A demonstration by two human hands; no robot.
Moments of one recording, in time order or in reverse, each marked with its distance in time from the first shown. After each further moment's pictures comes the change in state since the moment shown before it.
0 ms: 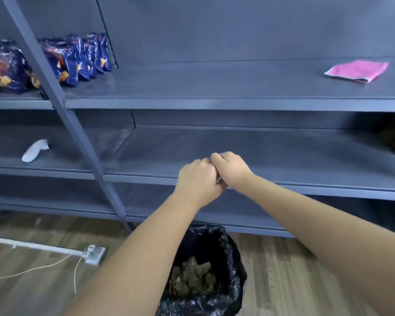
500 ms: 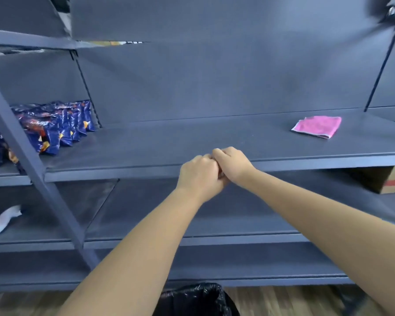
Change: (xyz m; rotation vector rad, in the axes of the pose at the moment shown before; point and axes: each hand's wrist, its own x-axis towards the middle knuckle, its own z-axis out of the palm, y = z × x) left_hand 0.109 0.019 -0.098 -0.019 0.172 0.150; right_hand 0.059 -0.085 -0.108 -0.031 0.217 -0.092
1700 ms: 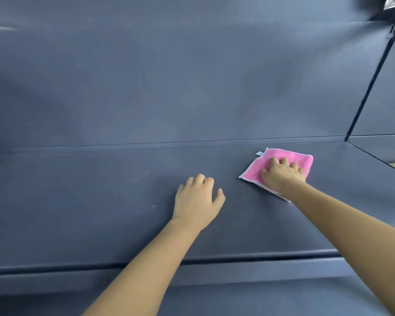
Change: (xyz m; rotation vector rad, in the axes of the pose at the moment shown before) left_hand 0.259 0.124 0.173 -0.117 0.003 -0.058; right_hand 0.239 0.259 -0.237 -0.774 0.076 0.466
